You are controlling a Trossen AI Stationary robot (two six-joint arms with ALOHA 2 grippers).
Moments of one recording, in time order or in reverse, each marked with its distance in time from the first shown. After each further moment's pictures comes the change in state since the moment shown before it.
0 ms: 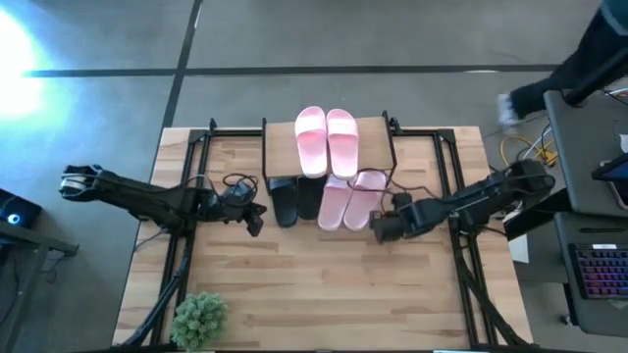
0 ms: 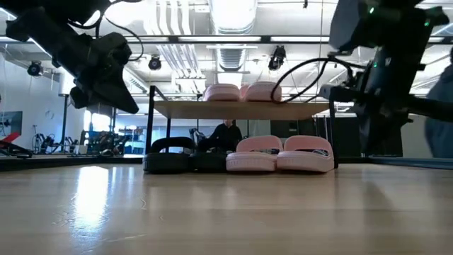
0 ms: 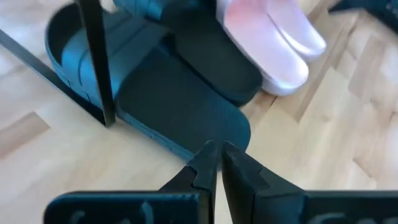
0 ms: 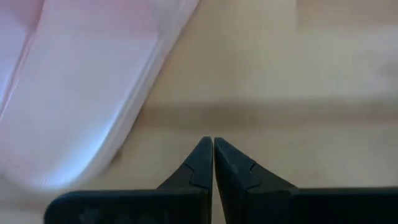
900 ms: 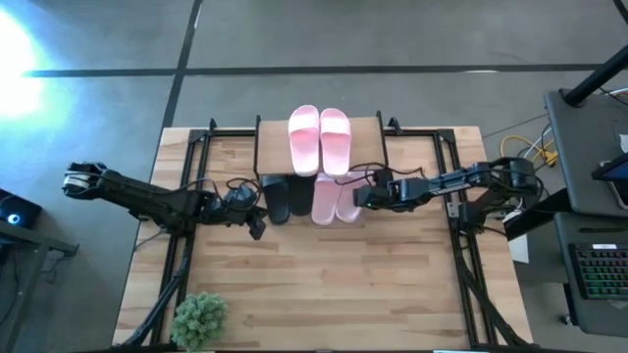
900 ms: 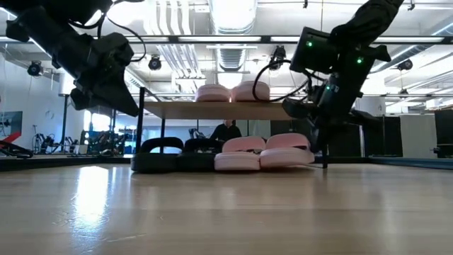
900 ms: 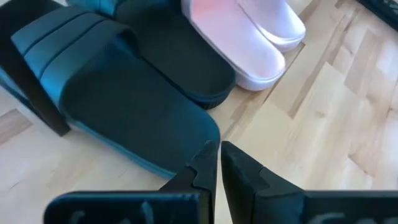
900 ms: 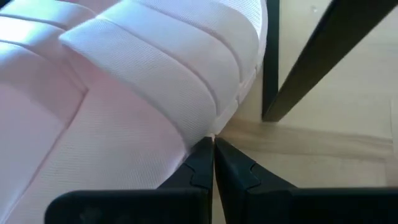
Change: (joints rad) left arm -0.034 0.054 0.009 0.027 -0.014 -0.027; right arm -0.310 0.102 0.011 0.346 0.140 -0.545
